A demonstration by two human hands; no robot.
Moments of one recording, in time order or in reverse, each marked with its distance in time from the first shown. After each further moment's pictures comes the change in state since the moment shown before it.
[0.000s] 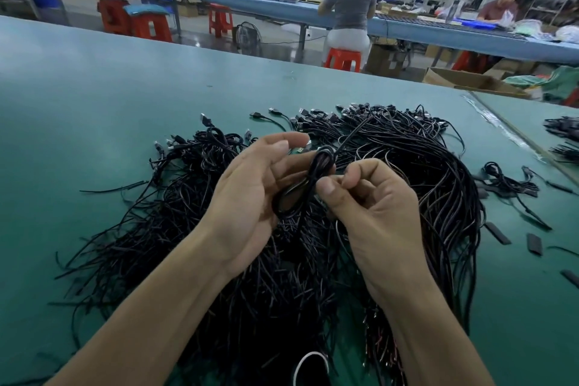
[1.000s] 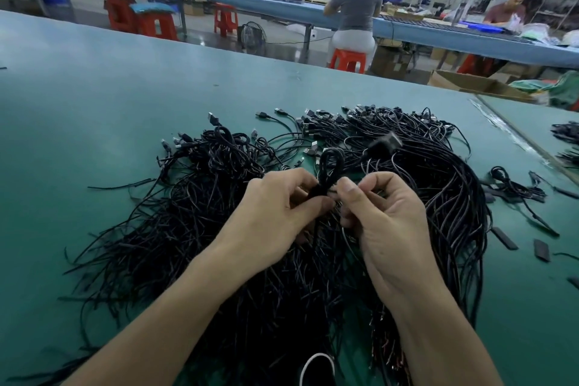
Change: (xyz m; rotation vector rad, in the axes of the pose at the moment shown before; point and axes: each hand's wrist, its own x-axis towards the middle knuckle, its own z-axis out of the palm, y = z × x) left_hand 0.010 -0.028 -0.021 0.948 0.031 0.184; right_hand 0.002 0.009 -0.004 0.049 0.167 0.230
